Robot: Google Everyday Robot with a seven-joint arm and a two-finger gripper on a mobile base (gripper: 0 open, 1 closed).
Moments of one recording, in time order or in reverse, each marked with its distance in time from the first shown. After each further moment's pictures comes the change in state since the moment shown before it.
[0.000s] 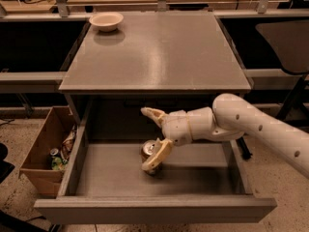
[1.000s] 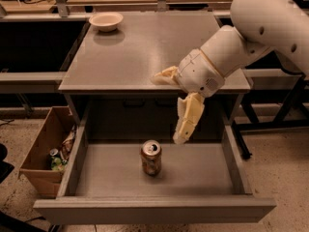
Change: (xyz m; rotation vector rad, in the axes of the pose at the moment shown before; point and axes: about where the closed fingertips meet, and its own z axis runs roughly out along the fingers) arm -0.126 0.031 -0.092 -0.206 0.476 -0.049
